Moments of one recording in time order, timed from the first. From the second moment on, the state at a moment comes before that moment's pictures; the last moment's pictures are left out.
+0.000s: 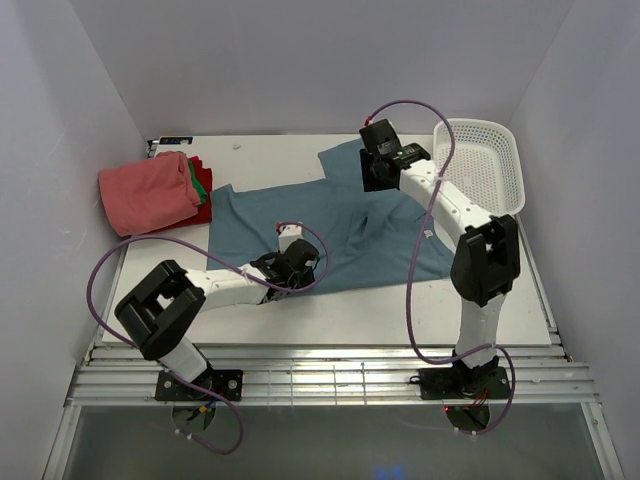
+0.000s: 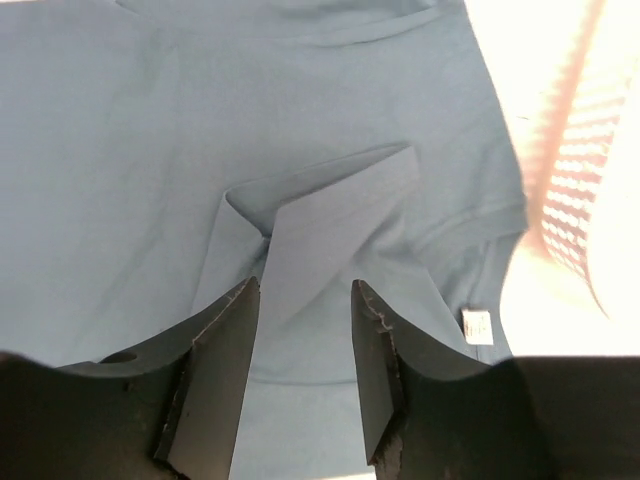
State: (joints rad) left arm -0.84 1.59 0.74 -0.03 -0.35 -0.78; right arm 0.50 1.97 1.81 -0.75 0.30 0.21
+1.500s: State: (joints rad) left arm -0.61 1.36 0.63 -0.54 -0.62 -0.99; right arm 0.36 1.83 1.19 -0.74 0.15 0.38
